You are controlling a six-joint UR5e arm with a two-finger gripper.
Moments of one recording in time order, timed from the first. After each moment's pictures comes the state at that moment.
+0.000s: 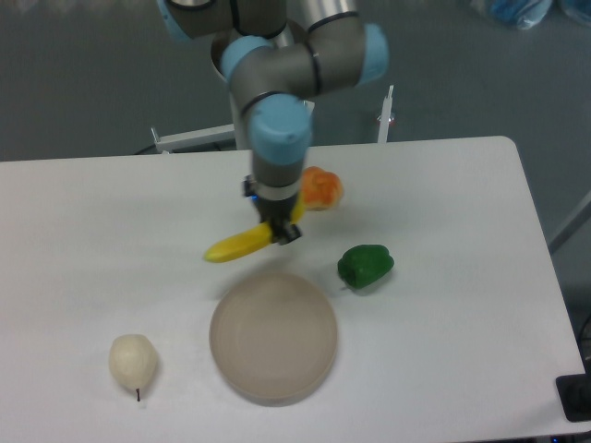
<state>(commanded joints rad) 1.97 -1.84 -1.90 -1.01 1.52 1.02</state>
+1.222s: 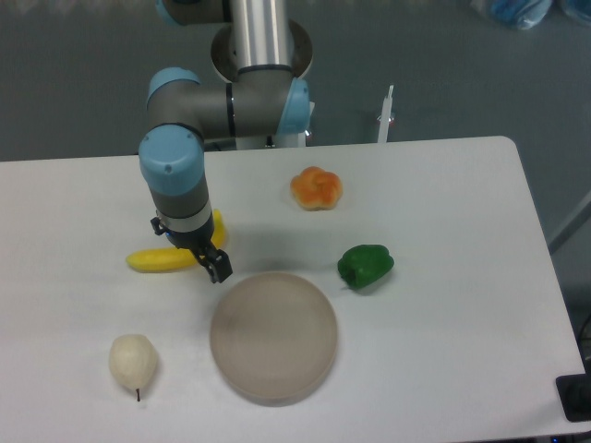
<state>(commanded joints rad) 2.01 -1.88 -1.74 -0.97 1.58 0.87</state>
